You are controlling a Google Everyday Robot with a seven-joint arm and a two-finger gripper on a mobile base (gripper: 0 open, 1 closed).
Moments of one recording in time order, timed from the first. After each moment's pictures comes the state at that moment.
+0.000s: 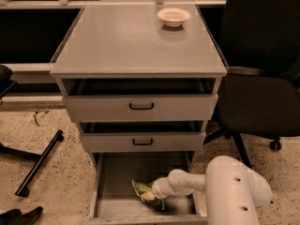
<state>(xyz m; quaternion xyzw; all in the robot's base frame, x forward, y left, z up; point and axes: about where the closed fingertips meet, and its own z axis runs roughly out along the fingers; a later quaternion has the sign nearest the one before) 0.564 0.009 0.136 -0.45 0.82 0.26 0.23</state>
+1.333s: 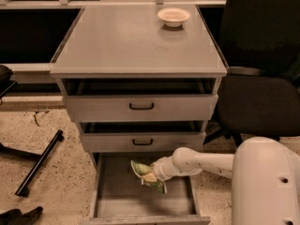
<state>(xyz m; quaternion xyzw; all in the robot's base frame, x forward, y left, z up) 0.581 0.005 0.314 -0.50 0.79 0.24 0.27</state>
